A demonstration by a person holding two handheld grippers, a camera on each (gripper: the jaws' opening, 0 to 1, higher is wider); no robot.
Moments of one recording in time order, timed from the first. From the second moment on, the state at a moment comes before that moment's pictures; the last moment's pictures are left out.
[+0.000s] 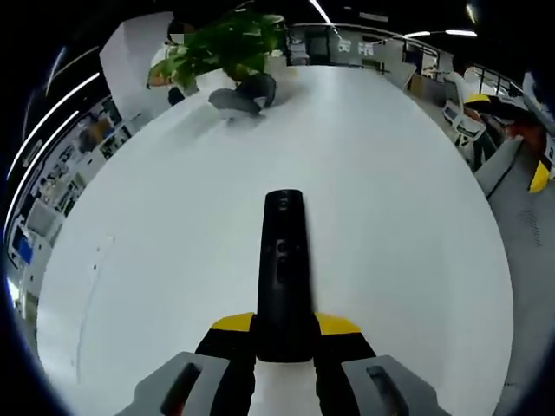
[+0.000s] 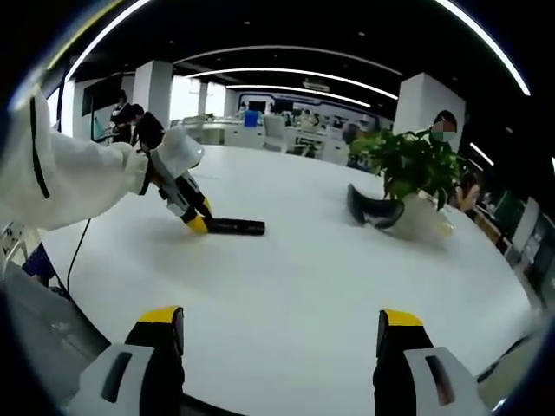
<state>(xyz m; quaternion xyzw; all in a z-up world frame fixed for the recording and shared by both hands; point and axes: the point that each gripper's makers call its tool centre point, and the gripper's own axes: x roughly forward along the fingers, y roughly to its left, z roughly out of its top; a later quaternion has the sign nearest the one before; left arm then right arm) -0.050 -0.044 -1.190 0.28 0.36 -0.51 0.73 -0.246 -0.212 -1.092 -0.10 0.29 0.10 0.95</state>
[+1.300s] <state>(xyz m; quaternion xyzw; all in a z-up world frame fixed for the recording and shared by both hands) 0.000 -0.053 -1.184 0.40 0.35 -0.50 0.68 -0.246 -0.215 -1.095 -0.10 0.29 0.10 0.95</state>
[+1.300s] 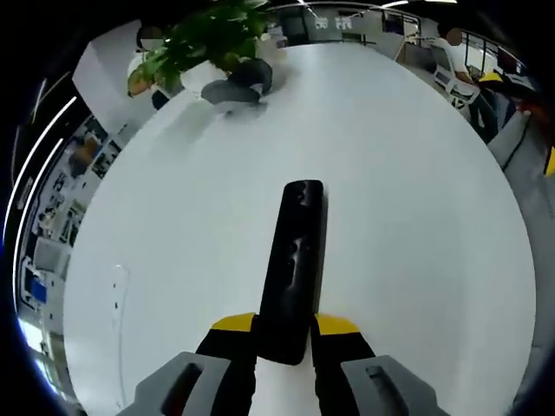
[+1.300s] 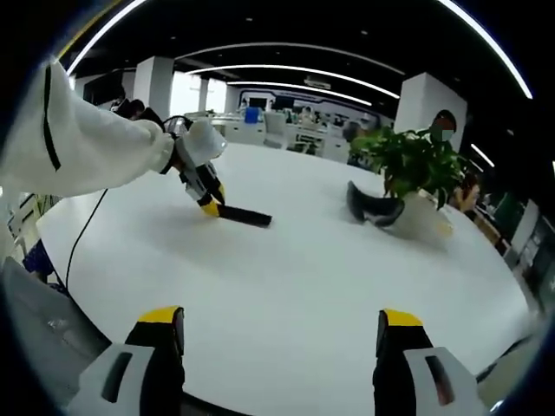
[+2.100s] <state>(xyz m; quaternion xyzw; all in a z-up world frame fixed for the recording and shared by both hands) -0.032 -0.012 -1.175 0.31 0.36 -0.34 0.81 -0.245 -0.214 -1.079 -0.09 0.25 0.10 0.96</state>
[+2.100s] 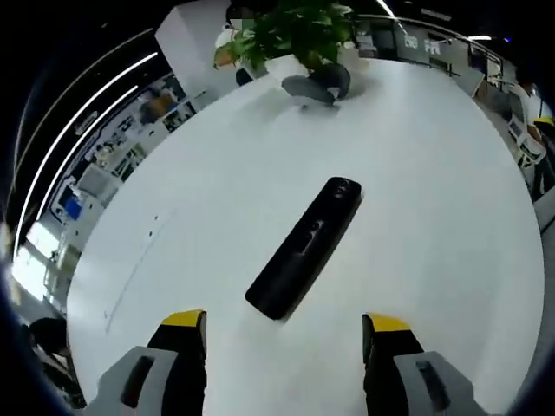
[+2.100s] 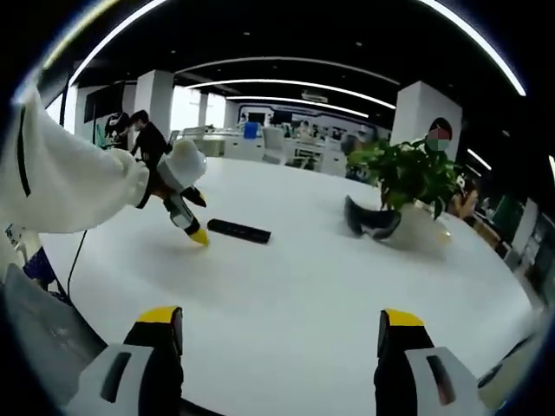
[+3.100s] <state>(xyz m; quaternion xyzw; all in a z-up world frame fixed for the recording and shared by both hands) -0.229 0.017 -1.097 0.17 0.27 -0.30 0.90 -0.248 -0.205 -1.054 -0.06 0.20 0.14 0.97</state>
